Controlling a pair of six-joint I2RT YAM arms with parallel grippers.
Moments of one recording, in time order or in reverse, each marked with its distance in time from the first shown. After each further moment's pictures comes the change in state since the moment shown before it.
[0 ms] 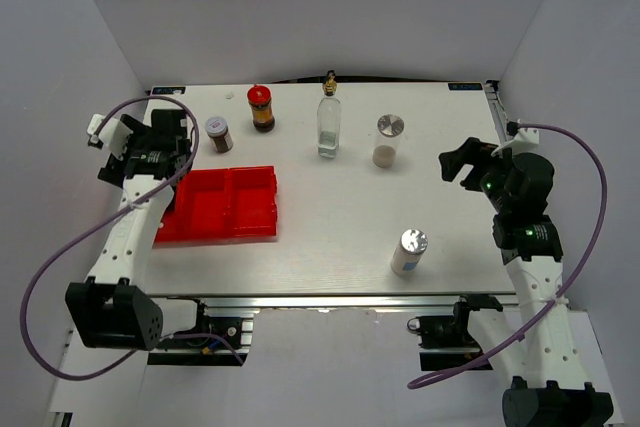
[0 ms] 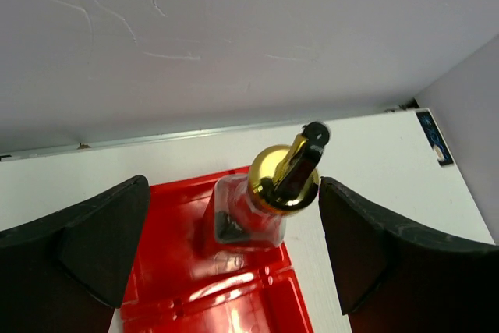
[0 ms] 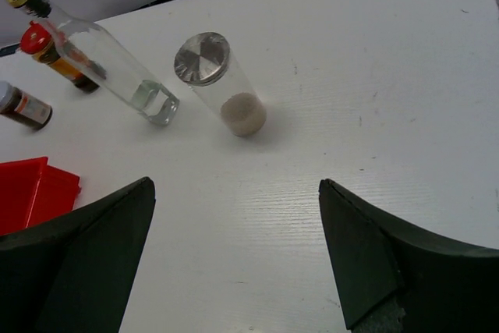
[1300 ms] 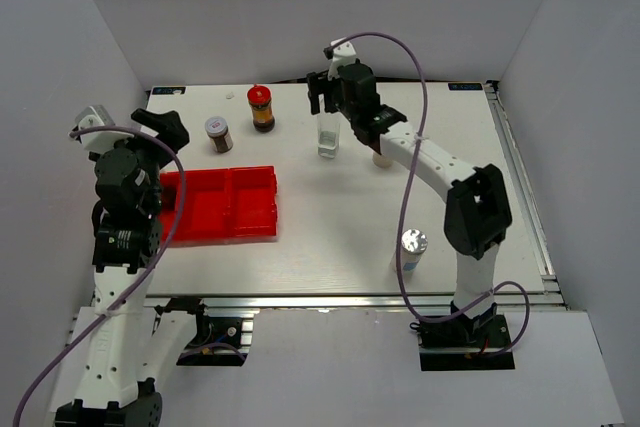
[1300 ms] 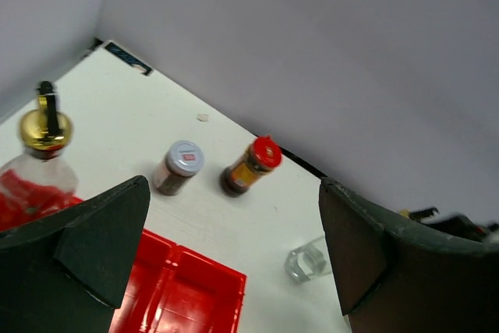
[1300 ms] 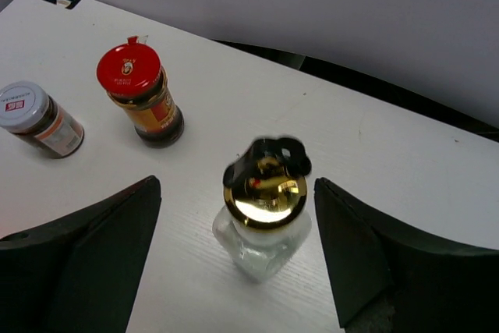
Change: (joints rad) left arm 0.000 -0.525 -0.148 0.435 0.893 0.496; right arm 0.622 1.164 0.851 0.351 0.313 -0.257
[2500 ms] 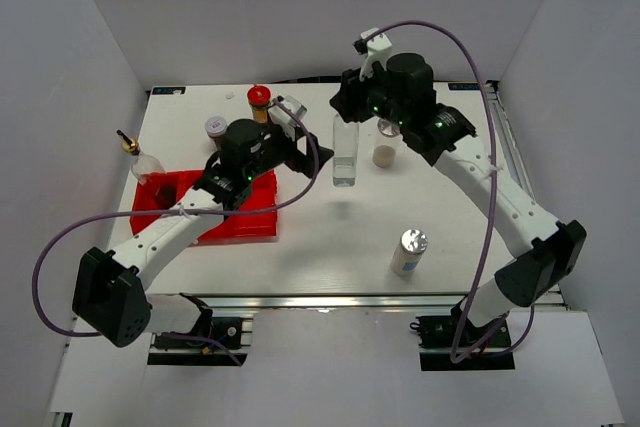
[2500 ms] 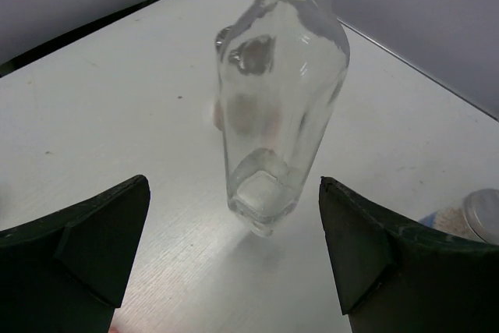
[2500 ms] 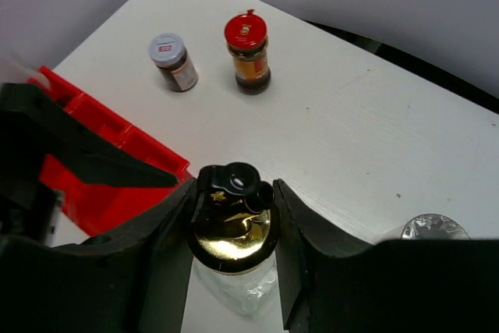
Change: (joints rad) left arm -0.495 0.546 -0.039 0.451 0.612 0.486; right arm 0.001 -0.362 -0.013 -0.393 -0.229 0.036
